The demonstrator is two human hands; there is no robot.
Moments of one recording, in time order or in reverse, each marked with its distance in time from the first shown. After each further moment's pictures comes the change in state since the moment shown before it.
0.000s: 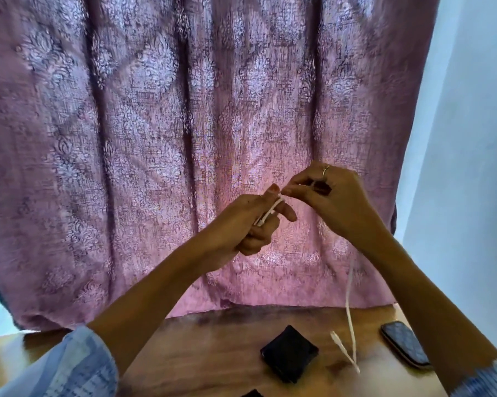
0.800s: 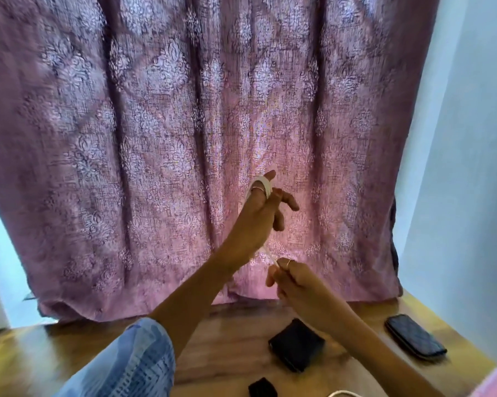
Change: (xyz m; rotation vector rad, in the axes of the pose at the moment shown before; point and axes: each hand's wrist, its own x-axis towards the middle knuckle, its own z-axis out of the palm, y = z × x) left_hand 0.017 -0.024 0.009 0.163 0.390 0.230; right_hand -0.103 -0.017 0.071 0.239 -0.445 0.550
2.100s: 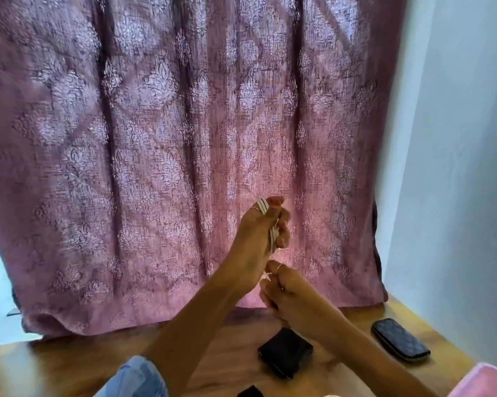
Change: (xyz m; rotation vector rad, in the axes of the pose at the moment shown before) left_hand -0.027 0.013 0.032 -0.509 -0.024 -0.108; right_hand -0.021 -0.007 -0.003 0.215 -0.029 0.002
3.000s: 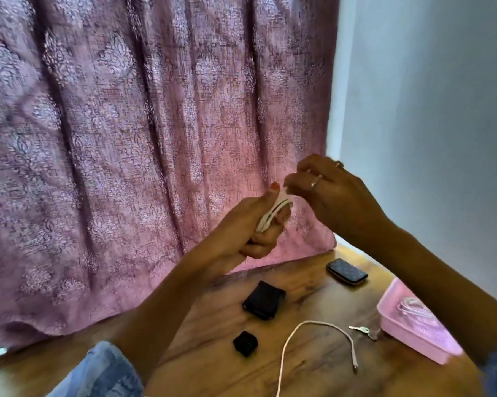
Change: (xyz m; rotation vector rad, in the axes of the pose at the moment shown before) left_hand -0.060 0.046 -0.005 0.098 -0.578 -0.340; right_hand -0.056 -0.095 -0.053 -1.262 0.560 -0.596
